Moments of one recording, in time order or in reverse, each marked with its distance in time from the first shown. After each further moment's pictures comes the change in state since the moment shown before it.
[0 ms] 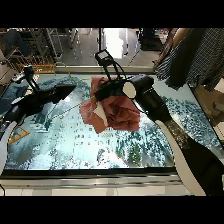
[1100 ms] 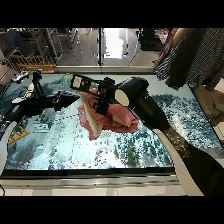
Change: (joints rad) left arm 0.000 0.000 0.000 0.164 -0.066 -0.019; right arm 0.097 0.028 -0.019 -0.109 0.137 -0.600
